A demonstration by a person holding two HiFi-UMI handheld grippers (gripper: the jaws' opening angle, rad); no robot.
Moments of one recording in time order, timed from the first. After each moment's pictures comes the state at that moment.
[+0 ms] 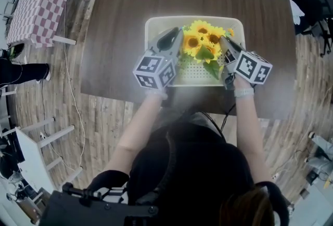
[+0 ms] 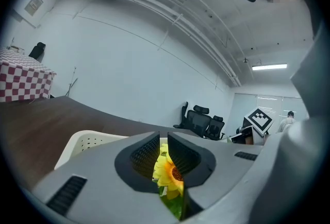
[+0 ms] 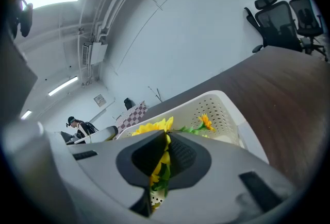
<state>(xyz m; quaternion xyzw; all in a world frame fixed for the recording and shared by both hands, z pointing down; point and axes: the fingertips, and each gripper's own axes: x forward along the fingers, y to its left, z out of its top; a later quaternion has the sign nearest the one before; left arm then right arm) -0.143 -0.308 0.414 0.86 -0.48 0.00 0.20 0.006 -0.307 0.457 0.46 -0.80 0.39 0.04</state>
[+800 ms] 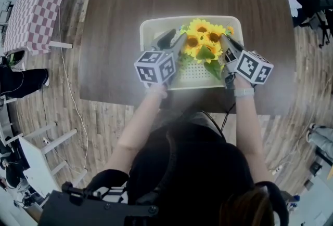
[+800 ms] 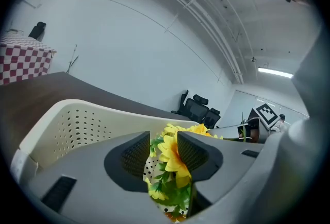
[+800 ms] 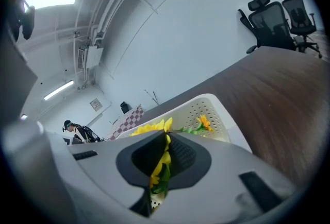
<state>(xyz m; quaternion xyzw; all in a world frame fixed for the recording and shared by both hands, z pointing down) -0.135 -0.317 0.462 0.85 -0.44 0.05 0.29 0.009 -0.310 0.459 0.48 -0.78 0.40 0.02</state>
